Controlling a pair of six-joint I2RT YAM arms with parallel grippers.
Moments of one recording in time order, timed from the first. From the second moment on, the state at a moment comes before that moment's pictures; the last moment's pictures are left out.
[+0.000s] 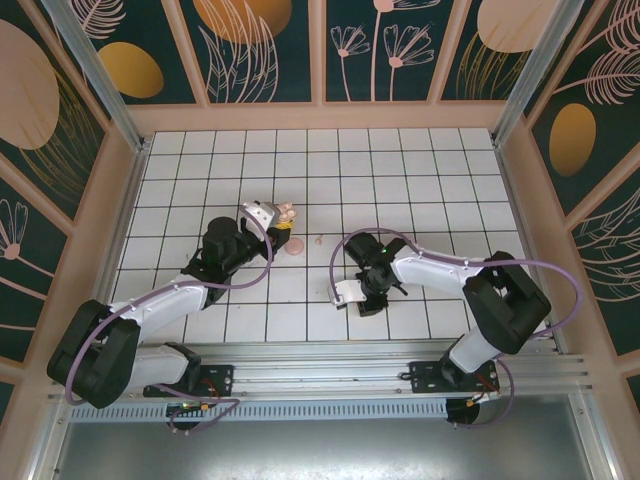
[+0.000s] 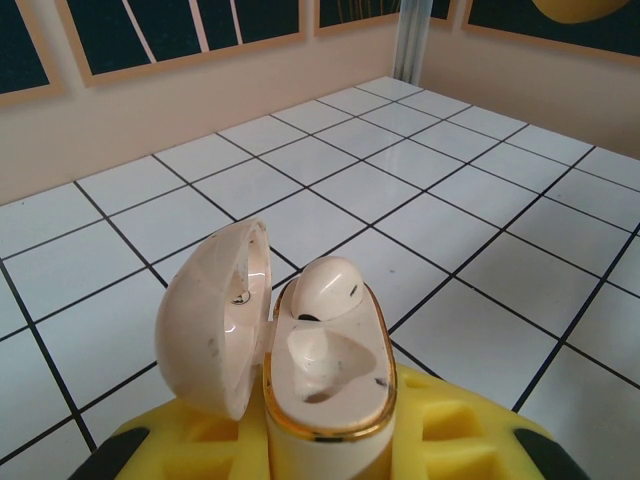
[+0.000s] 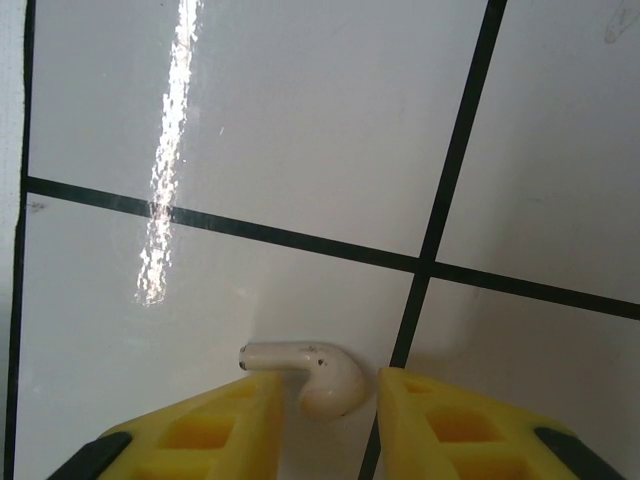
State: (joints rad) left arm -0.50 1.27 0.51 0.53 0.28 0.02; right arm 0.78 1.55 0.84 -0.72 -0.22 -1.05
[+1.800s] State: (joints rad) left arm -0.50 1.26 0.51 0.53 0.28 0.02; right arm 0.75 1.60 0.88 -0.77 -0.25 0.76
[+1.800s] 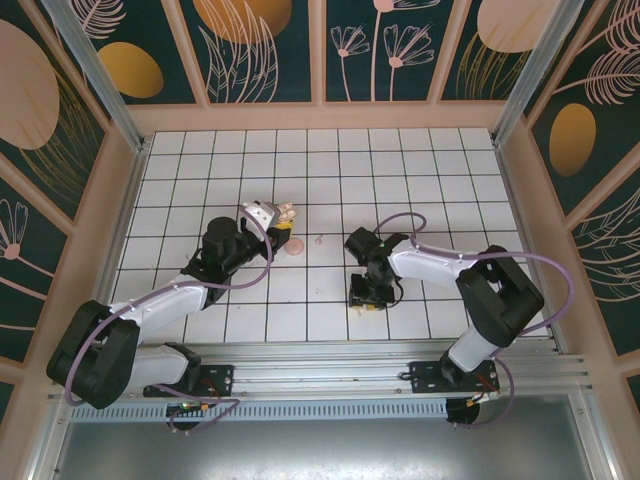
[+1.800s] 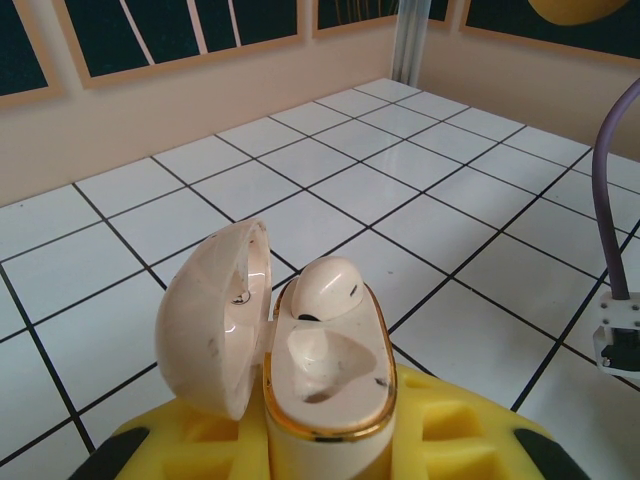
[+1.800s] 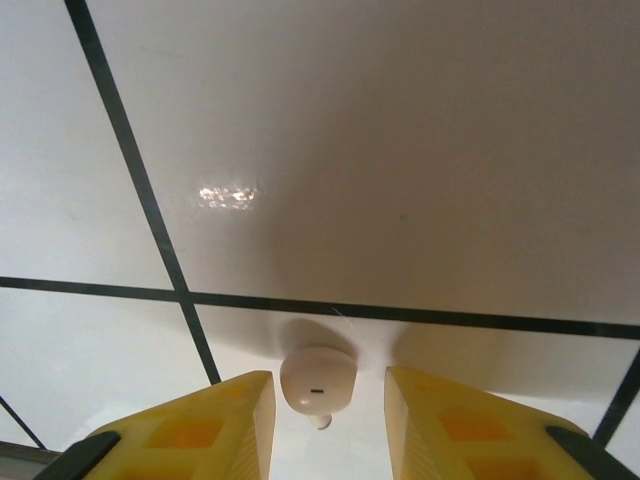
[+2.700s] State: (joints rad) left arm -0.50 1.26 0.51 0.53 0.28 0.02; right arm 0.74 1.61 0.88 -0.74 -0.26 0.76
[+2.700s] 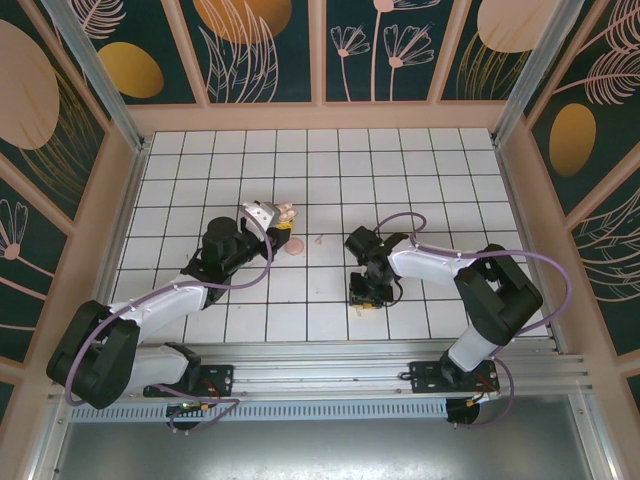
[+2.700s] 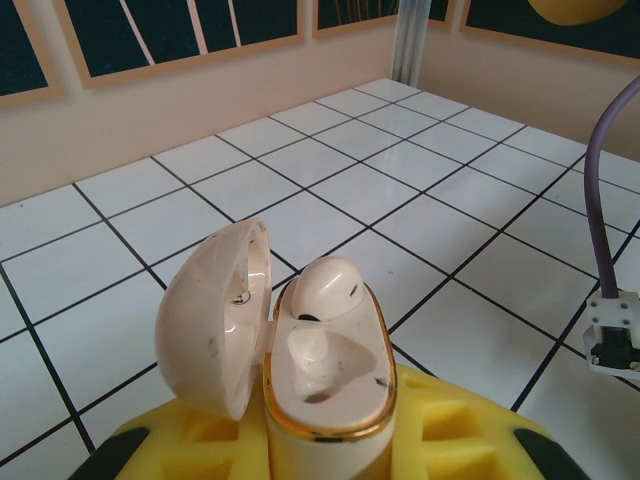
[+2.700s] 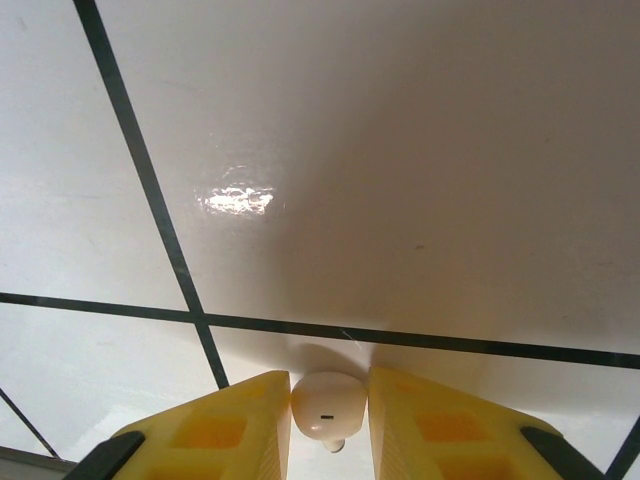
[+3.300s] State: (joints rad) left arm -0.50 1.27 0.51 0.53 0.30 0.02; right arm 0.74 1.55 0.84 -0.70 -0.23 0.81
